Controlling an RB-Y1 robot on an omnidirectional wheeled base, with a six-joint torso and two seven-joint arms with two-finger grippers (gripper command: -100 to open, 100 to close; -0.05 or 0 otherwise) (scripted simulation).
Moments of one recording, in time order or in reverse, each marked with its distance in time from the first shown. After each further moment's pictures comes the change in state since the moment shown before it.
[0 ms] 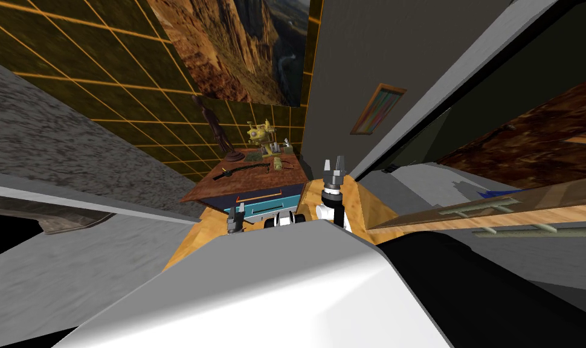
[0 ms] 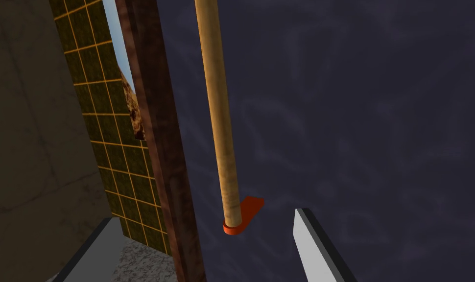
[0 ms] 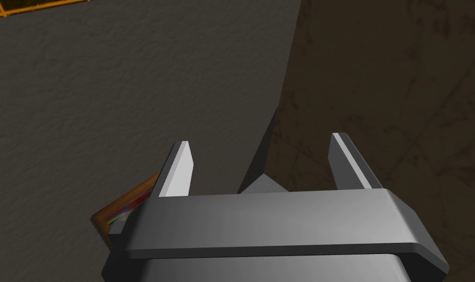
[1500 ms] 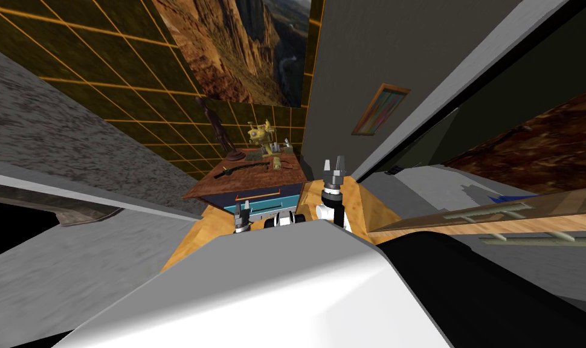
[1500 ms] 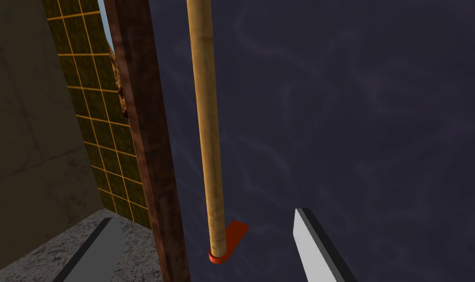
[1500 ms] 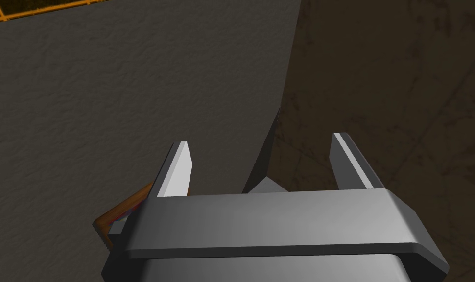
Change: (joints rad) left arm -0.060 -0.089 0.014 0.058 0.004 0.022 0.023; right arm 0.000 0.000 0.000 0.000 0.000 0.000 0.000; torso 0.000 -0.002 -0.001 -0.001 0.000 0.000
